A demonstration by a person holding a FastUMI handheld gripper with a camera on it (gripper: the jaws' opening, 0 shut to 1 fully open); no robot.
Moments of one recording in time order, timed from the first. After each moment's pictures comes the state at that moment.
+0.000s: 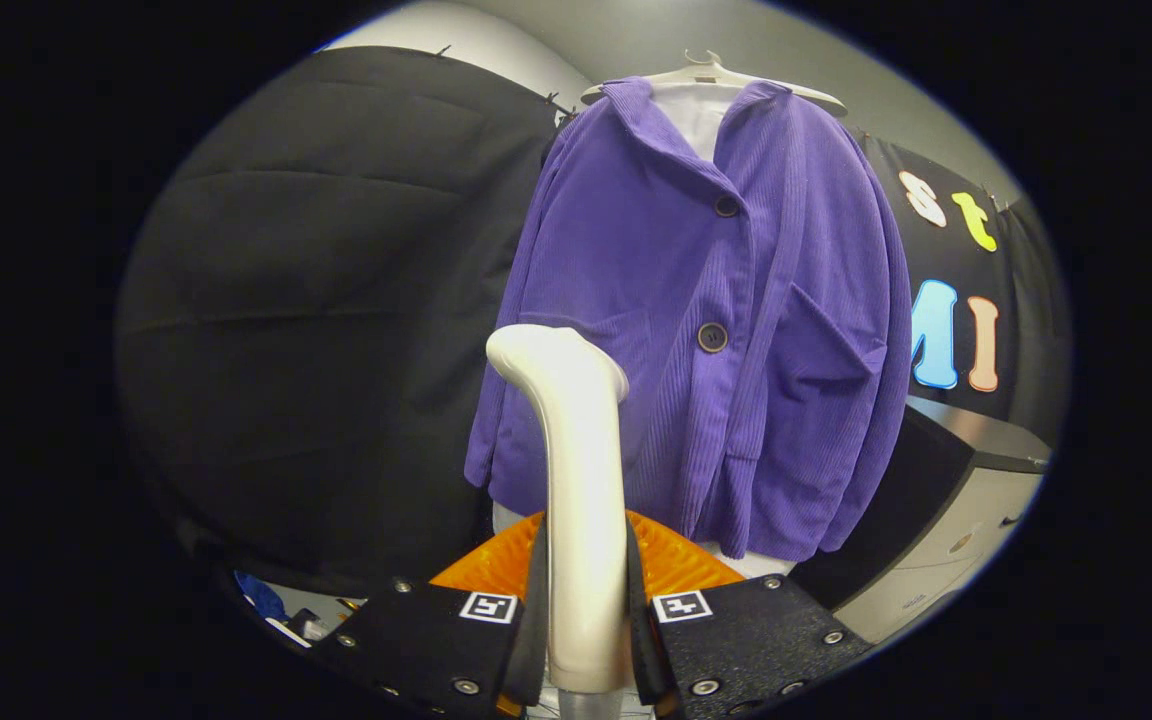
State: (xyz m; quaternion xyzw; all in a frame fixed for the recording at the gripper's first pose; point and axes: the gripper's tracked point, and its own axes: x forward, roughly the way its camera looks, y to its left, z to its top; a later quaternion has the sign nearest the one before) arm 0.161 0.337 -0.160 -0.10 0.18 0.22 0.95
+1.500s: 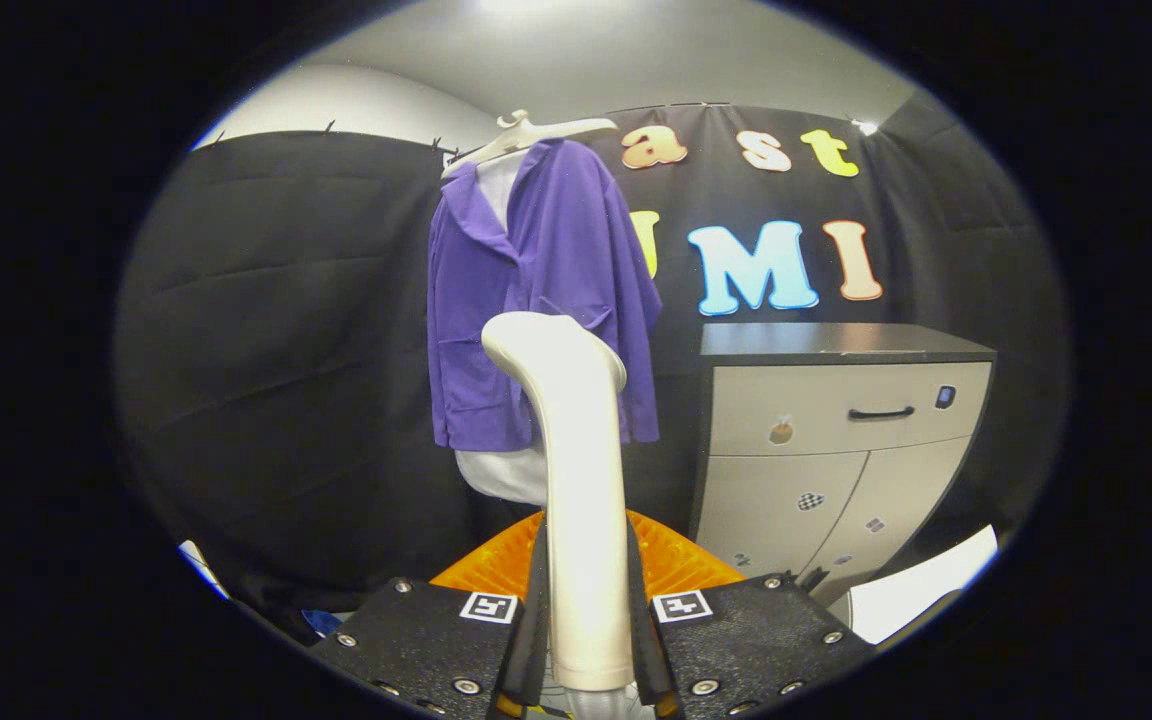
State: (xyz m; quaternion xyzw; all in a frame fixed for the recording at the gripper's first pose) arm -0.027 0.079 -0.071 0.03 0.20 0.14 0.97
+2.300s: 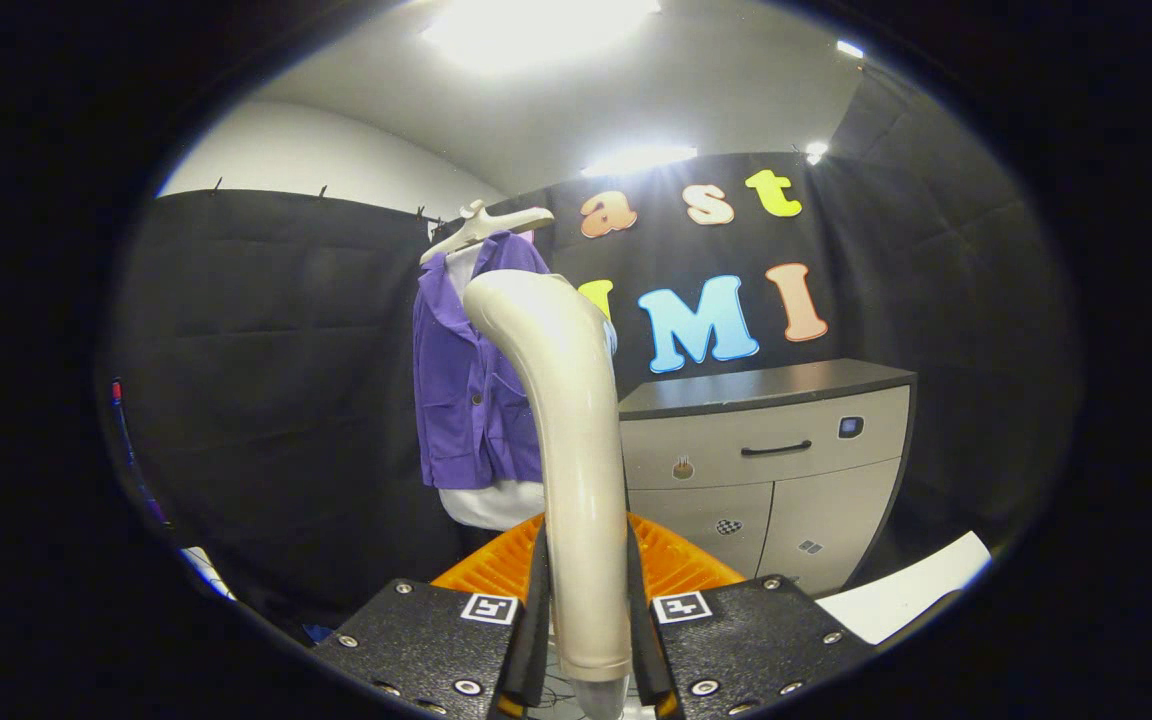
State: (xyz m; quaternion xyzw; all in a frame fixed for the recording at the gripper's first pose) arm -0.078 -0.041 -0.015 0.07 0.11 0.14 0.98
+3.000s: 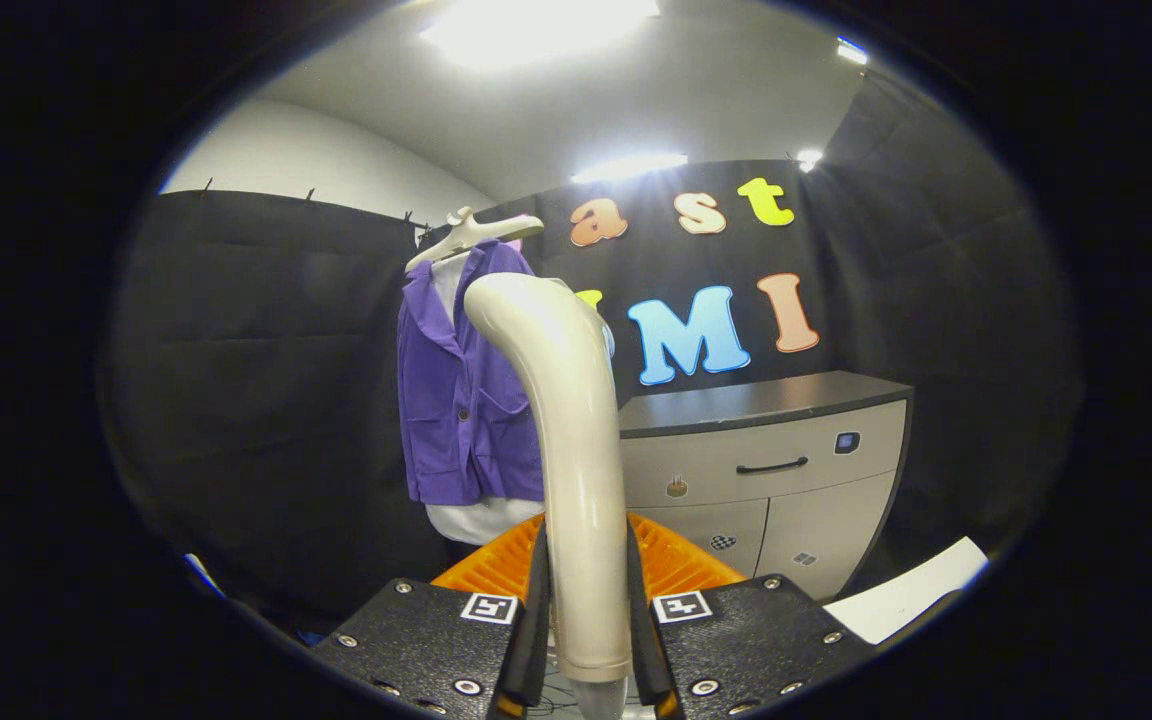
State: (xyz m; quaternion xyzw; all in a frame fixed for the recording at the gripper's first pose) arm -0.052 -0.042 -0.009 0.06 0.11 0.12 0.99
